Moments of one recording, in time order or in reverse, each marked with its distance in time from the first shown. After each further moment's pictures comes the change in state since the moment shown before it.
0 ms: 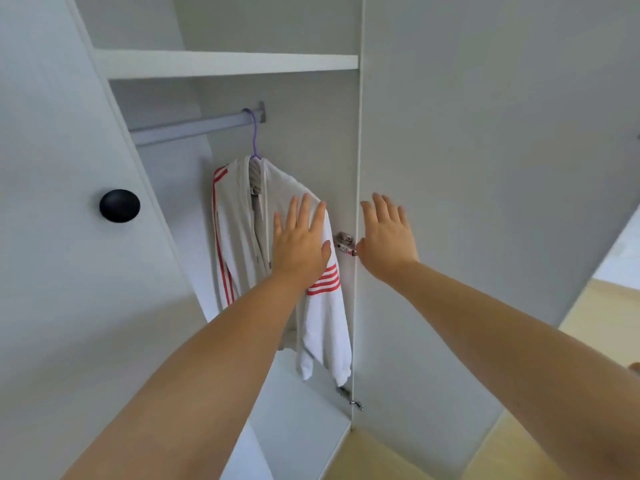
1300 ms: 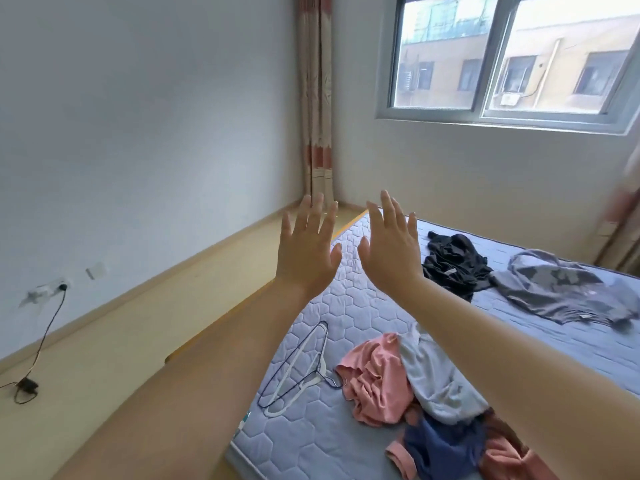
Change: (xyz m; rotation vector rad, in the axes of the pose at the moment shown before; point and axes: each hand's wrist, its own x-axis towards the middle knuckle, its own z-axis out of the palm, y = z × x) left_hand -0.183 0.811 -0.141 -0.882 0.103 1.527; right_hand -0.536 0.461 -0.324 -0.781 0.276 1.420
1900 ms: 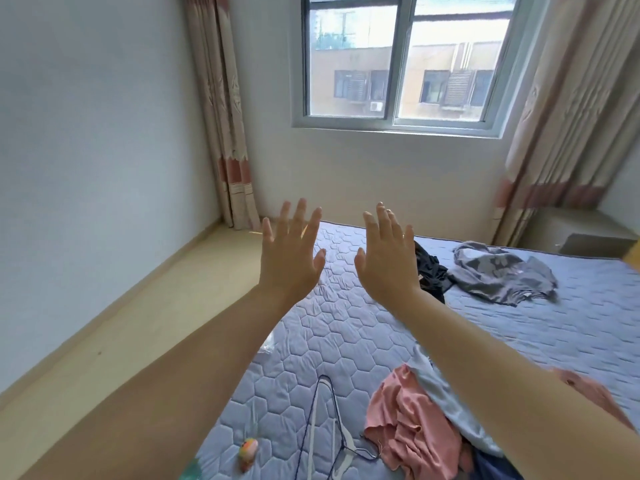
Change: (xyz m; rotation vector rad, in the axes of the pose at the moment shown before) left_hand 0.200 -0.219 0.139 -0.153 0.068 0.266; right_hand 0.200 -0.086 0.144 -0.345 -0.025 0.317
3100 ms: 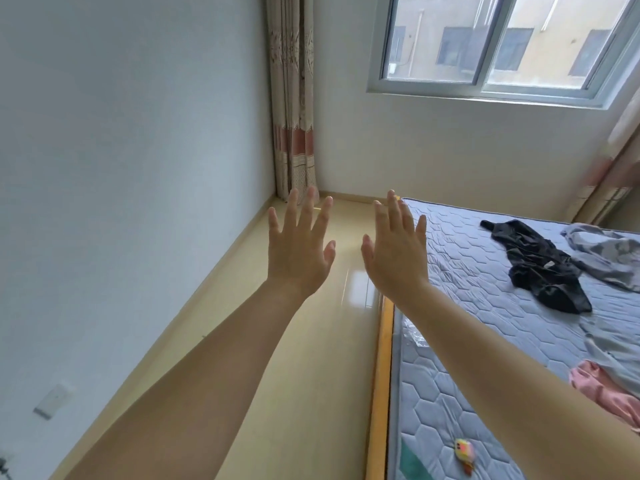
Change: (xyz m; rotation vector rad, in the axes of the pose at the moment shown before) left_hand -0.075 -0.637 0.027 -0.031 -0.078 -0.022; right_hand 0.152 -0.615 0.155 0.067 -0.004 0.055
